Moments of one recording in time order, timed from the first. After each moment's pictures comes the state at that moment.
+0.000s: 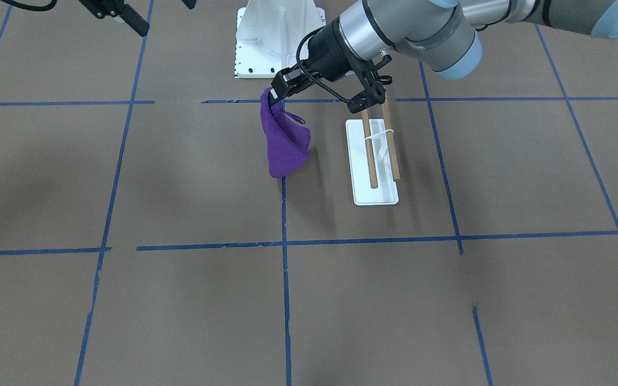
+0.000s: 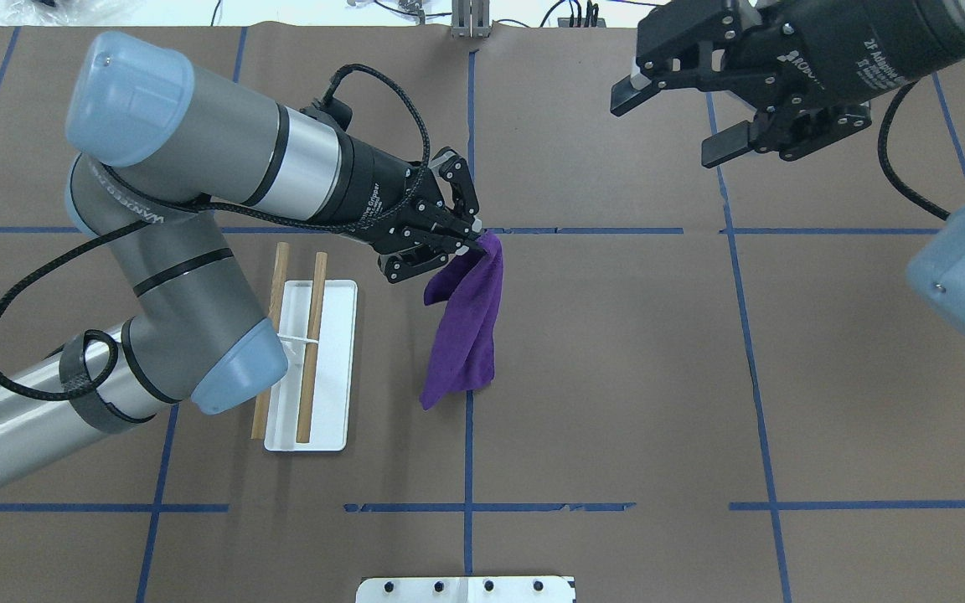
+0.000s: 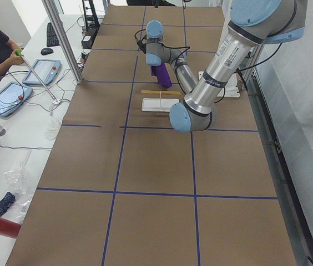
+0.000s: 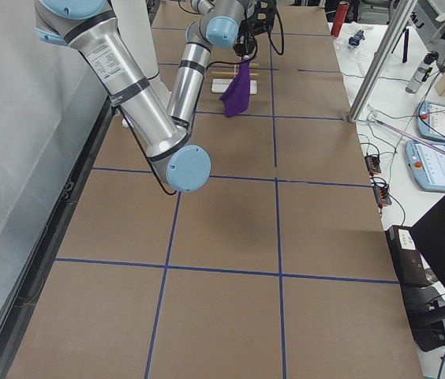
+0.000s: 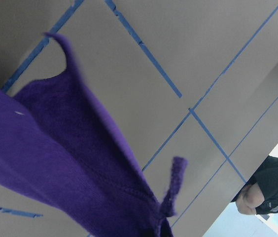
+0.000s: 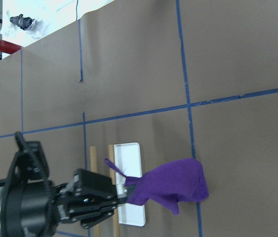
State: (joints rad) left arm -0.68 -2.22 -1.76 -2.34 -2.18 -2.27; right arm 1.02 -1.00 2.22 -1.62 2.40 1.35
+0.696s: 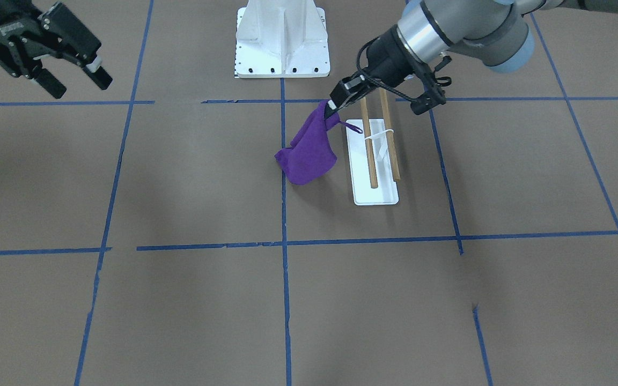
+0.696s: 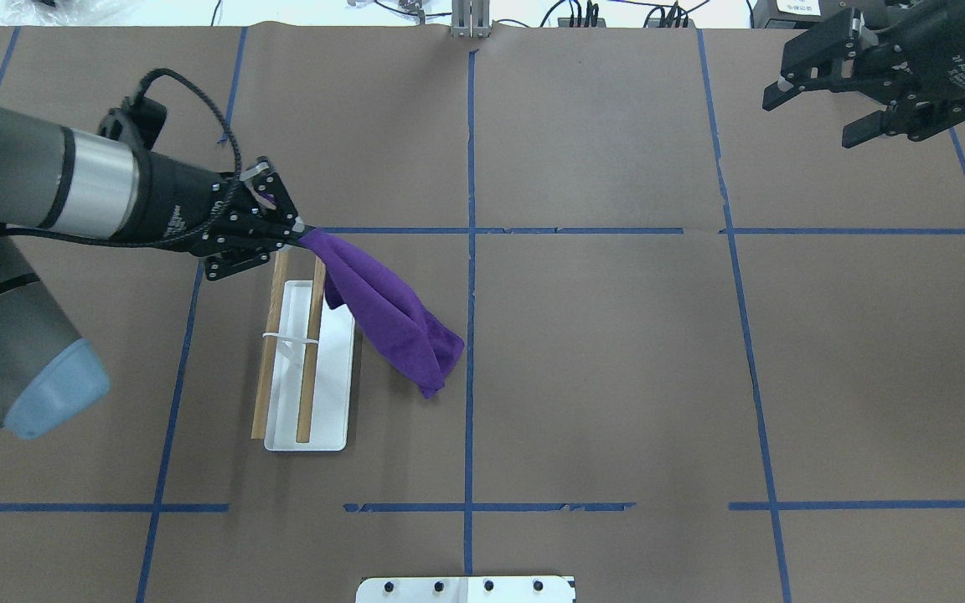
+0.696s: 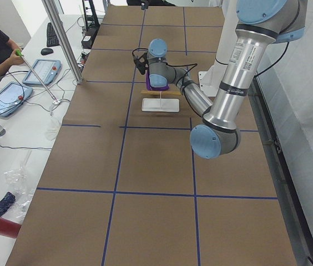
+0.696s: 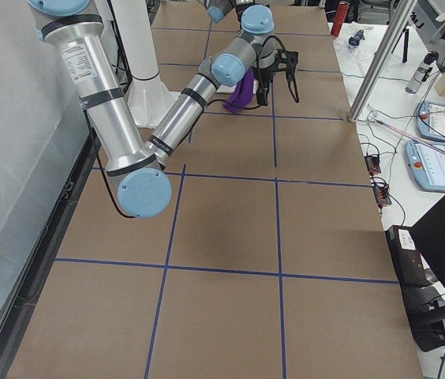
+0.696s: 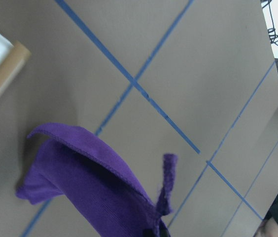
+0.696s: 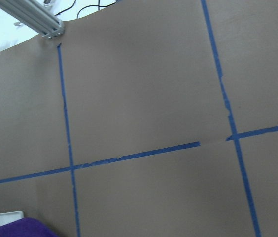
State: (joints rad) left arm -0.80 -1.84 -1.96 -2.34 -2.16 -2.00; right arm 1.14 -1.21 2.11 -1.62 2.31 1.09
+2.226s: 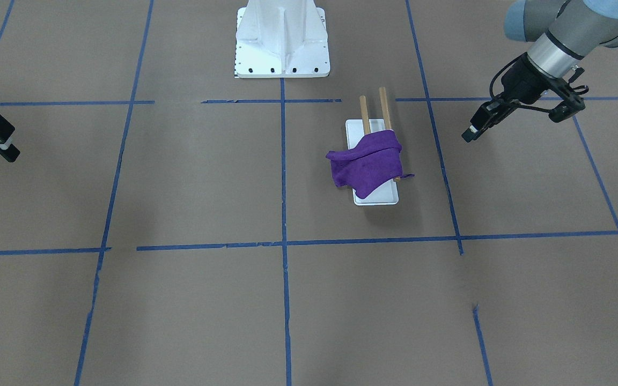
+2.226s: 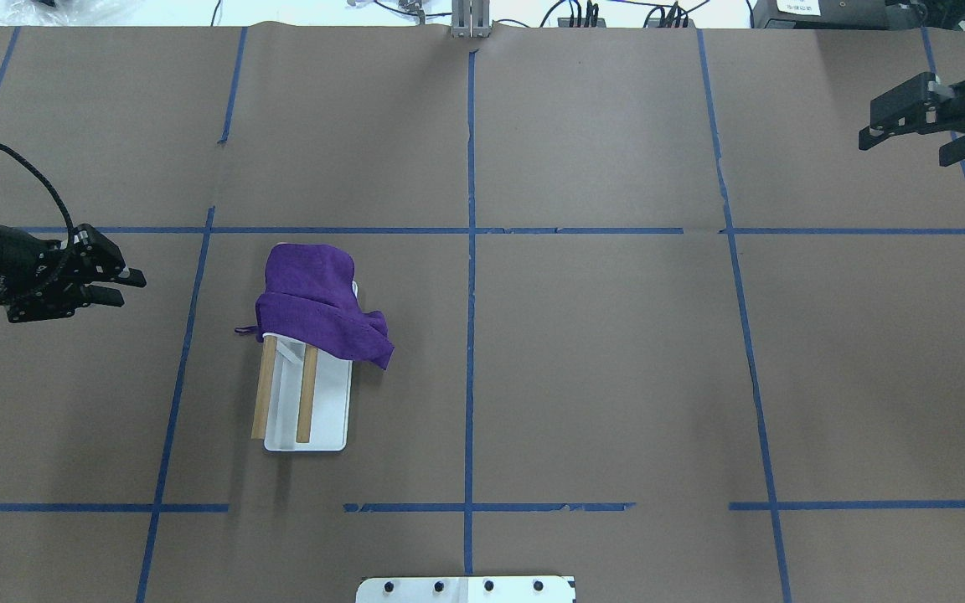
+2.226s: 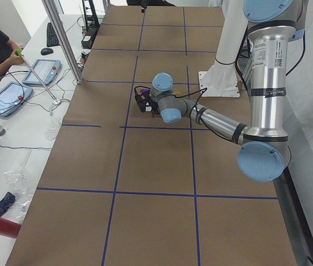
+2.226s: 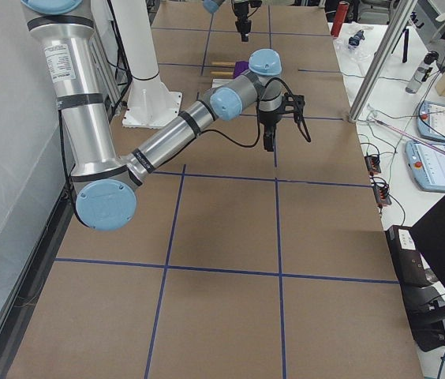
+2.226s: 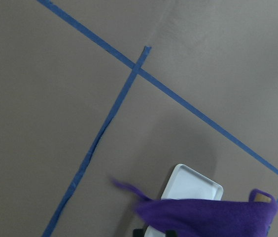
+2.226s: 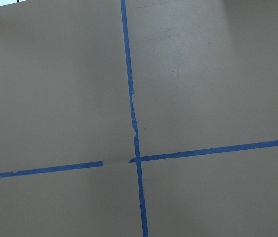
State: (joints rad) left arm -0.88 -1.53 -1.94 -2.34 -2.16 -1.69; right arm 1.19 -1.37 2.05 -1.62 2.24 0.83
